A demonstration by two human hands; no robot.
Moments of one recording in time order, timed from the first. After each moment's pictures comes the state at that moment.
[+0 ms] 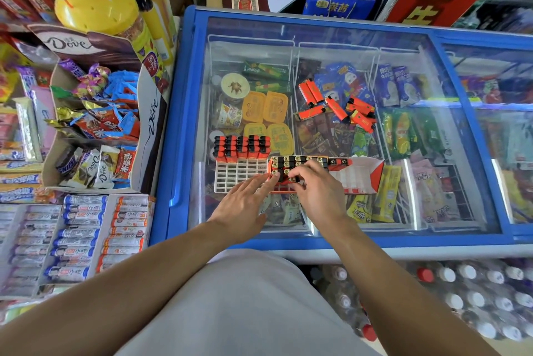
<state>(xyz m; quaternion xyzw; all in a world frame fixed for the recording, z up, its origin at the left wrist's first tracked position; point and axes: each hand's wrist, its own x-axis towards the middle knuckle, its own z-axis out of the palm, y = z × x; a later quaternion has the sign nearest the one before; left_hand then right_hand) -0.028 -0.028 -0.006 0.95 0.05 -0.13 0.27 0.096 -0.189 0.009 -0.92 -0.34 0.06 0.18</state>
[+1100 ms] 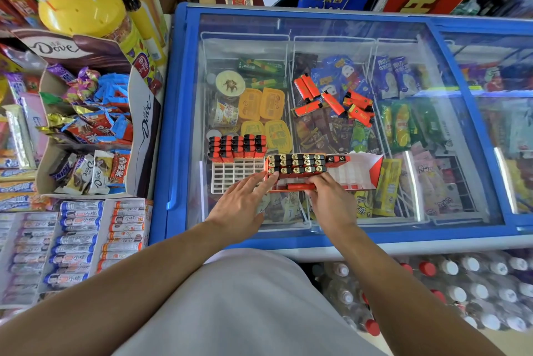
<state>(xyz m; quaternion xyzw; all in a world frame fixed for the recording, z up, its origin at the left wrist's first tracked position) -0.023 -0.026 -0.003 0.95 0.05 -0.14 0.27 0.099 -0.223 -0.017 -0.96 -0.26 0.09 0.07</state>
